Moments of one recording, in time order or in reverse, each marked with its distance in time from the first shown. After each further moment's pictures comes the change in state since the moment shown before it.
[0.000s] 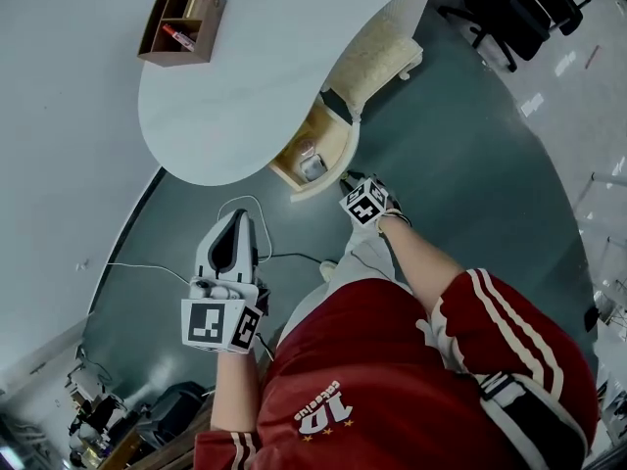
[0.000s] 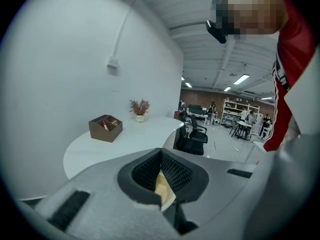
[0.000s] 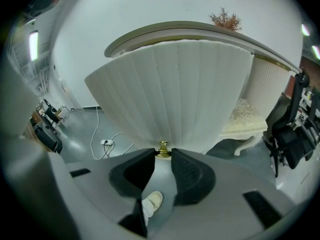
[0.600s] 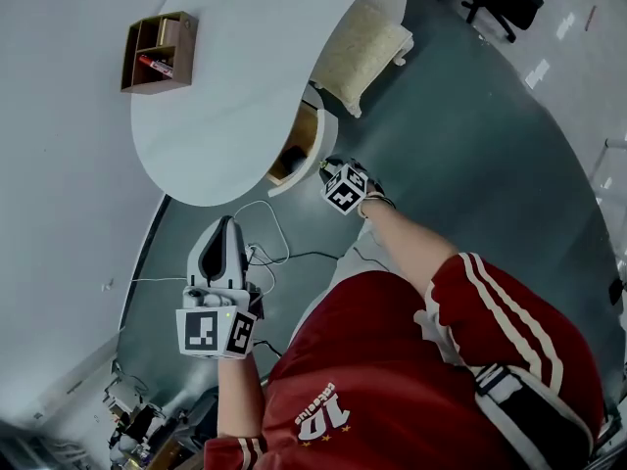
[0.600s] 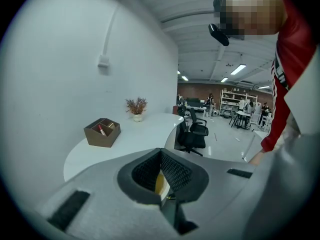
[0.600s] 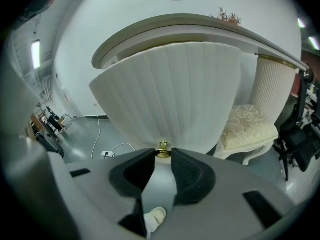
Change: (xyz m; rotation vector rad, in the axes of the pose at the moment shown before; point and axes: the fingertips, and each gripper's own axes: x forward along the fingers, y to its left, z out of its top) left arm 0.031 0.000 0.018 0.093 0.058 0.000; right arm 0.033 -0.007 0.059 0.026 -0.094 0.039
